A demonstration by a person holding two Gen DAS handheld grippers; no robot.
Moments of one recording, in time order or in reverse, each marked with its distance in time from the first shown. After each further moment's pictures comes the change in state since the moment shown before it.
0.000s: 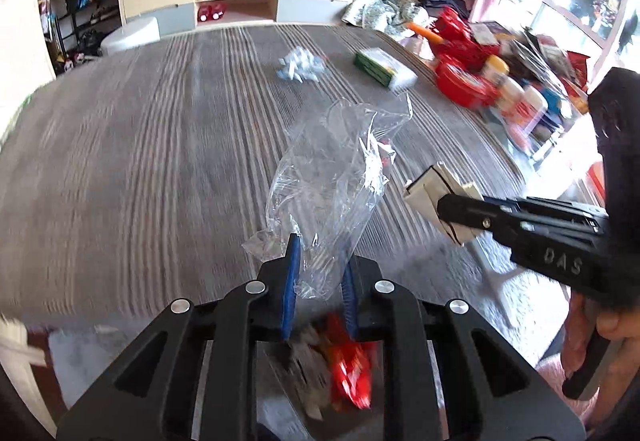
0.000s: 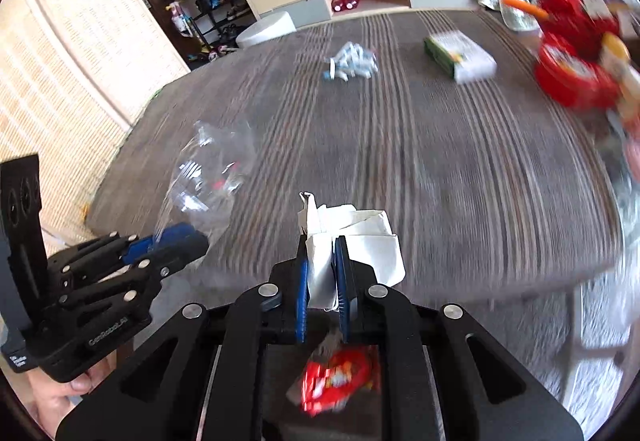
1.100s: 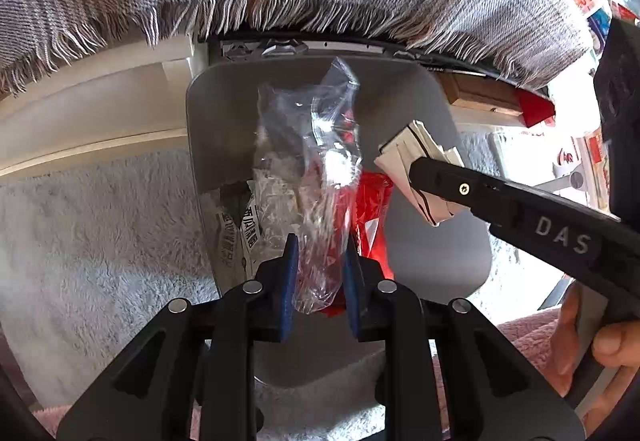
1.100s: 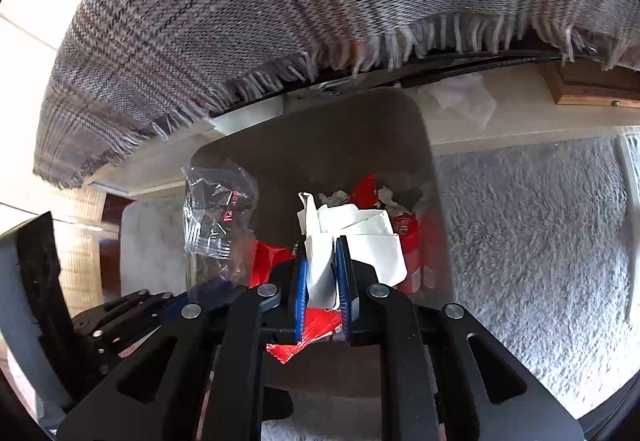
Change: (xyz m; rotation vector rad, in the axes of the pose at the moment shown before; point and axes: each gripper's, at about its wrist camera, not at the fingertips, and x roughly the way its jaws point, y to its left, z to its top) left arm 0.145 0.000 -0.192 -0.182 0.345 -0.042; right arm 0.137 -0.030 -0.168 0.173 0.269 -0.015
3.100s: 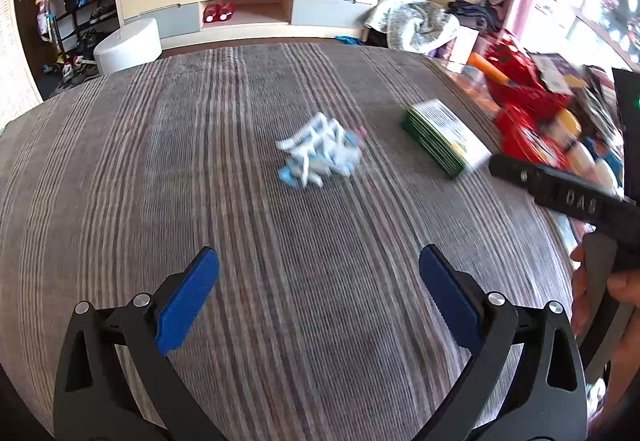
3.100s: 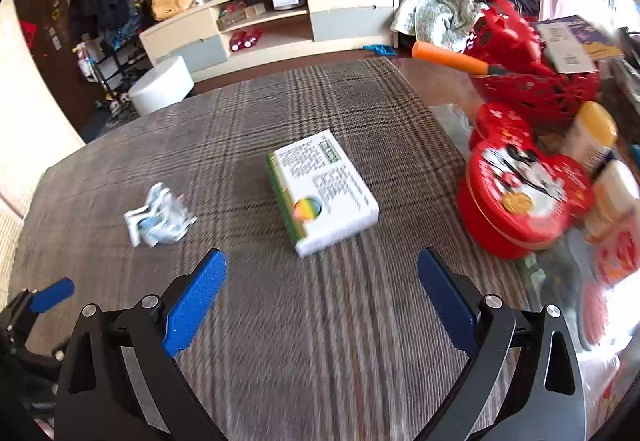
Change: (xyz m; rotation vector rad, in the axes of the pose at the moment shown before) left arm -0.126 -0.046 0.334 0.121 -0.347 0.097; right arm -0.148 -0.049 0.331 -0.028 -0.404 -0.267
